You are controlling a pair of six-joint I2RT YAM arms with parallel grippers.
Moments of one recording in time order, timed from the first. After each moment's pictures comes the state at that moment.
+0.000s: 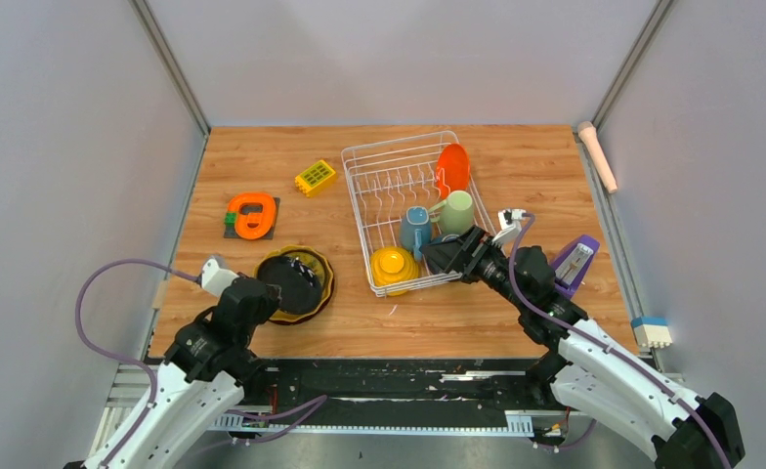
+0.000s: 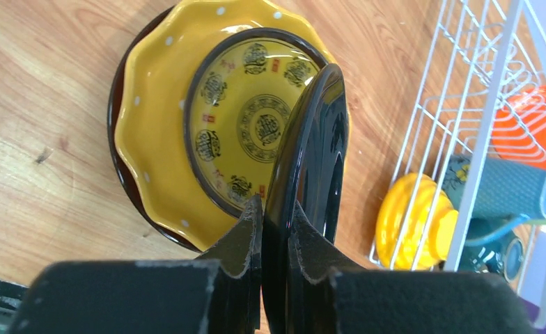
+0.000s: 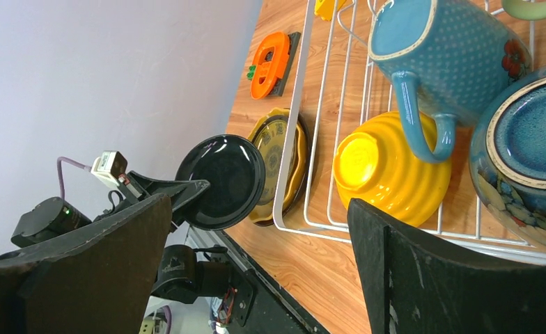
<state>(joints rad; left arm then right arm) -0.58 0.32 0.50 -0.87 -0.52 -1.19 0.65 0.76 0.44 0.20 -0.11 0.98</state>
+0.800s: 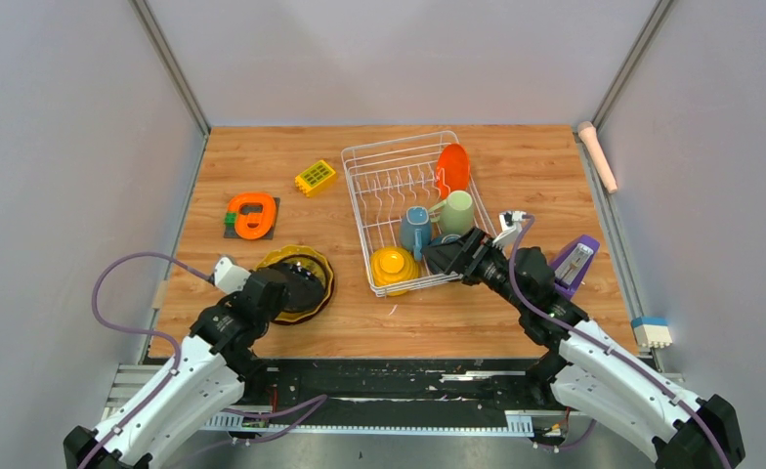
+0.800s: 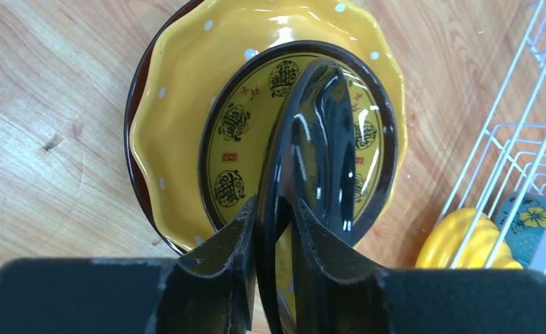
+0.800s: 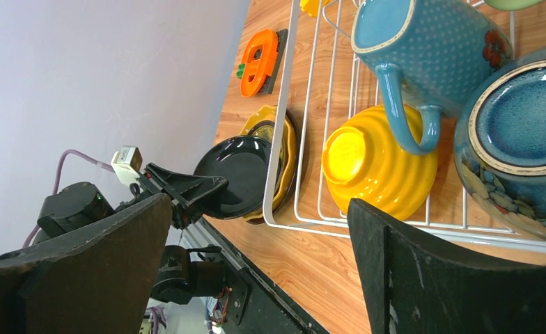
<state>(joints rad) -0.58 0.56 0.45 -0.79 -0.58 -1.31 0.65 0.75 0.43 0.17 -0.09 0.98</state>
